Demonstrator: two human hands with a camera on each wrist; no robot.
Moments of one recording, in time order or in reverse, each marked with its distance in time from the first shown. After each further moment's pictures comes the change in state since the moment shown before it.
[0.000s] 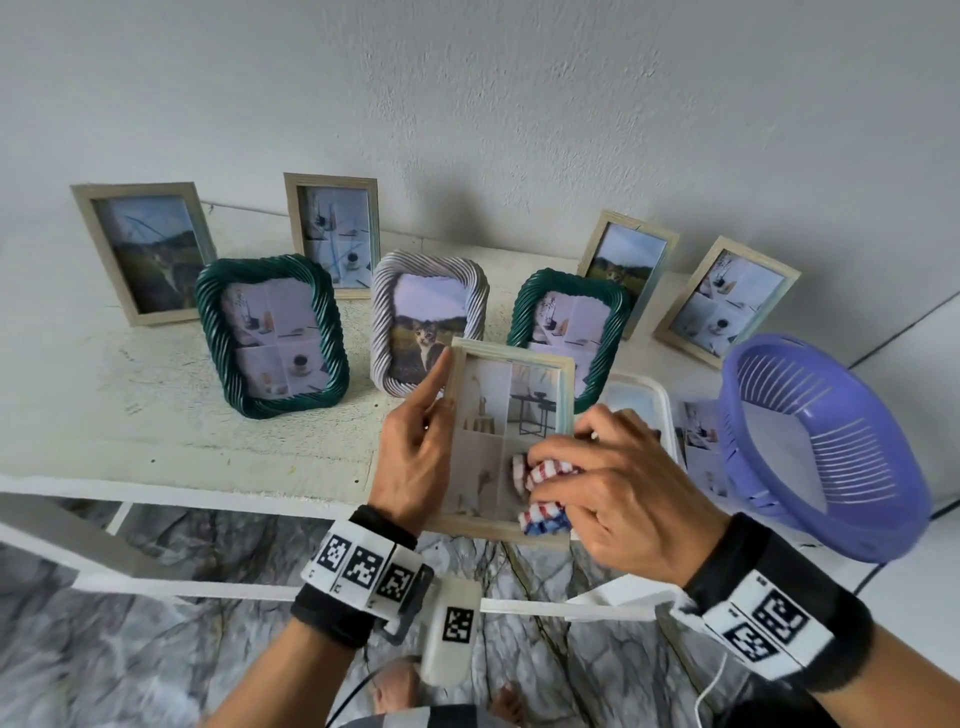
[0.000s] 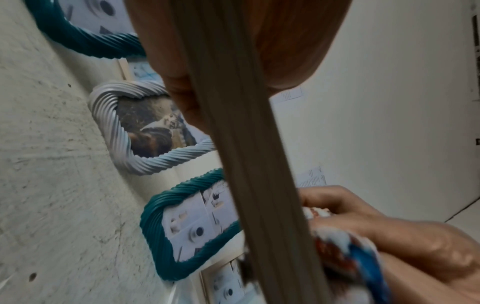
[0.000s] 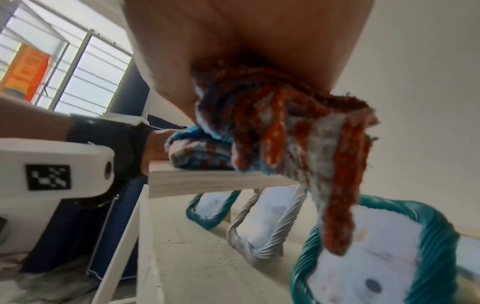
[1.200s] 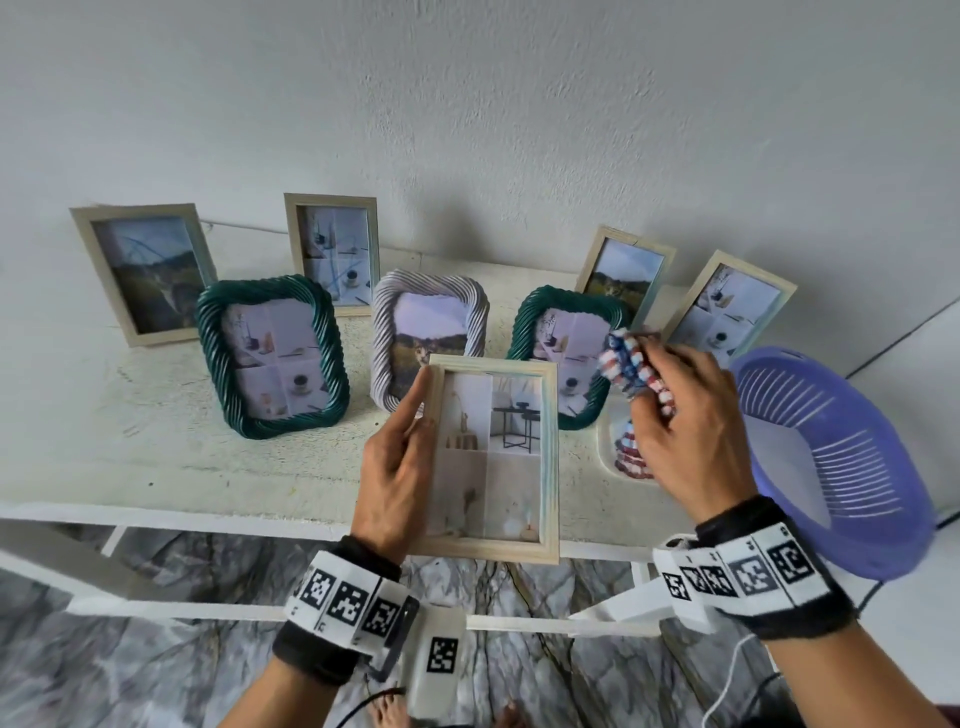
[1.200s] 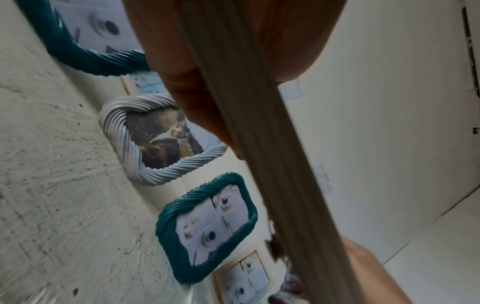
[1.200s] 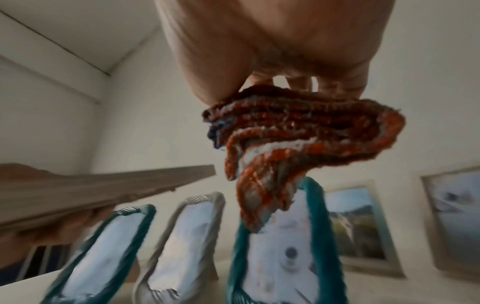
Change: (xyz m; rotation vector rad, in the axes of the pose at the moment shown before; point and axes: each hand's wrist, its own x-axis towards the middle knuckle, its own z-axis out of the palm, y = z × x) left_hand 0.008 -0.040 -0.014 -0.034 0.040 0.053; right_hand 0.013 0.056 0.004 0.115 0.508 0.672
